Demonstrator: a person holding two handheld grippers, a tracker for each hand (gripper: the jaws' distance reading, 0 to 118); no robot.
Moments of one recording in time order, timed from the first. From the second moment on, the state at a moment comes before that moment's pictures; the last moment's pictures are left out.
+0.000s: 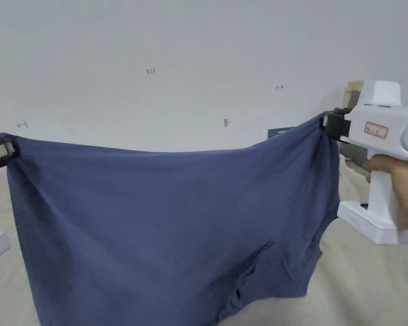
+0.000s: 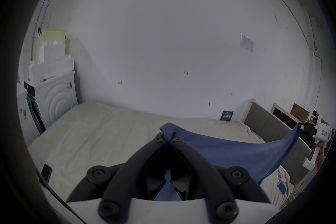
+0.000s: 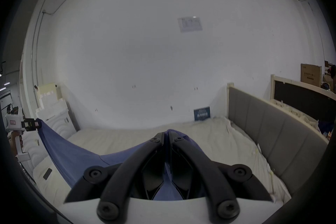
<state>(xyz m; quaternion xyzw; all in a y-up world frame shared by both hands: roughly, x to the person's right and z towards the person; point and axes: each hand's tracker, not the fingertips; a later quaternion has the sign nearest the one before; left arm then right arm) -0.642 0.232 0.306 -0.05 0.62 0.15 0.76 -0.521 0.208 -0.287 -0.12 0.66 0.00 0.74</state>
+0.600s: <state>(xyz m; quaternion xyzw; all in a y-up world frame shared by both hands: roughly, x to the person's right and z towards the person) -0.715 0.267 0.291 -0.05 0.65 0.10 0.75 -0.592 0.281 -0.292 -0.06 0.67 -0.04 0.74</state>
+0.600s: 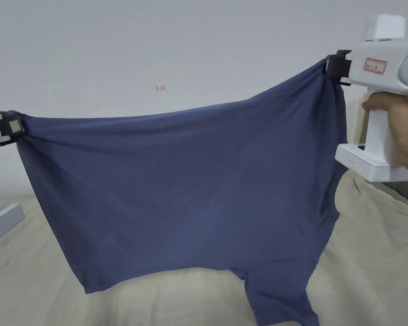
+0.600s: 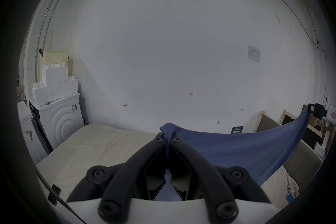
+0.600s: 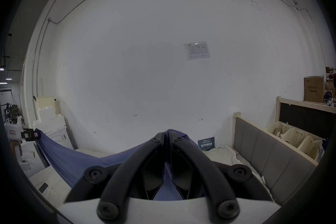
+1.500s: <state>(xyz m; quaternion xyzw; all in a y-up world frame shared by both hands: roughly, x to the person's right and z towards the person) -0.522 -0.032 0.307 -0.21 0.62 0.25 0.72 -0.406 -0.045 -0.296 -0.28 0.65 0.08 0.70</state>
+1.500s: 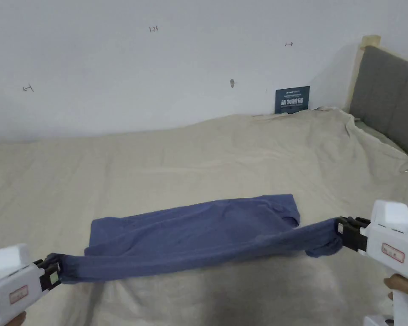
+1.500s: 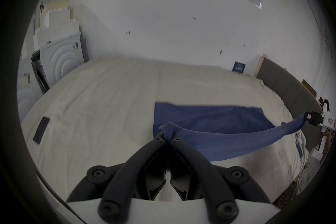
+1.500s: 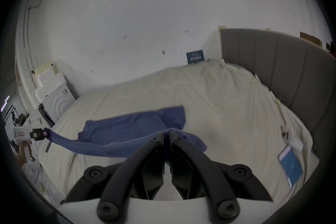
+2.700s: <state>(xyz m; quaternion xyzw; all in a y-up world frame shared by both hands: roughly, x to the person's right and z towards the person) -0.398 -0.178 0.343 -0.33 0.61 0.35 0.63 -0.258 -0.181 -0.233 -0.39 0.55 0.26 0.69</state>
